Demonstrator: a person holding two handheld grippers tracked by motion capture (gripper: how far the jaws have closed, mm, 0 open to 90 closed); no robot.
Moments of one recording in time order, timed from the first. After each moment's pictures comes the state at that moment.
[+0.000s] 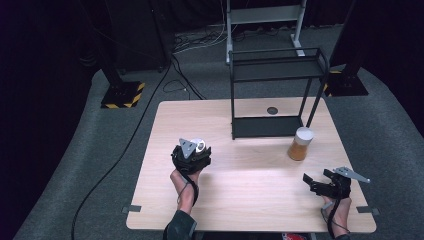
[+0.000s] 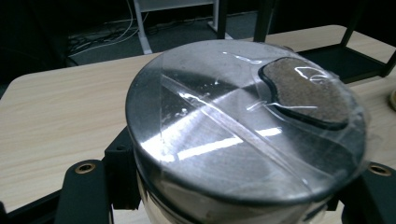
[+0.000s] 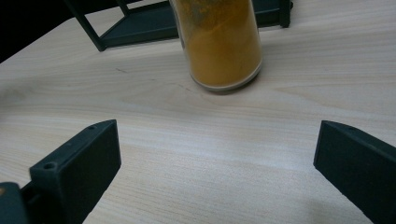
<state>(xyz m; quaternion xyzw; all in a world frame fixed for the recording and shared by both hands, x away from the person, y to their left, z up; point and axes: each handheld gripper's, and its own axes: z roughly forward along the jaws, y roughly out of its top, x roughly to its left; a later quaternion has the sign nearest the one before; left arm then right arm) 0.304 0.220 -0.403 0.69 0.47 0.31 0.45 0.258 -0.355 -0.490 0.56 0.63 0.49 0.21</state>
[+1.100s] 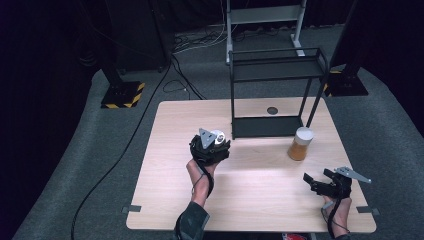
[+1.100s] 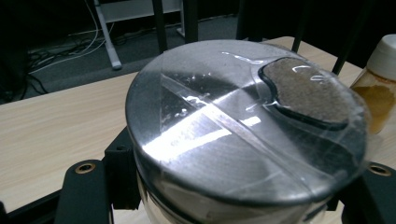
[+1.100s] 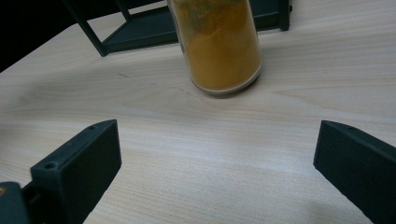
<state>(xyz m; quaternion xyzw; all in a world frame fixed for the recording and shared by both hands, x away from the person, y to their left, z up) 0.327 0.184 -0.376 0.72 0.42 0.28 0.48 0.258 -0.357 -0.492 0.56 0.63 0.50 0.20</state>
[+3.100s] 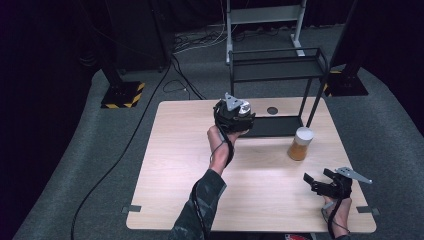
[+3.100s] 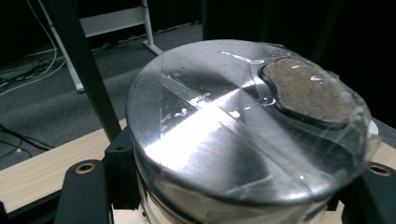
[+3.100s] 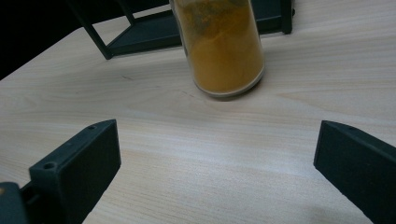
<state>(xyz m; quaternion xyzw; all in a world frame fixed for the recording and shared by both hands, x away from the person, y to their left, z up) 0.396 0.135 -0.300 0.75 0.37 0.25 0.49 0.256 -0.360 -0.495 0.55 0.62 0.51 0.20</state>
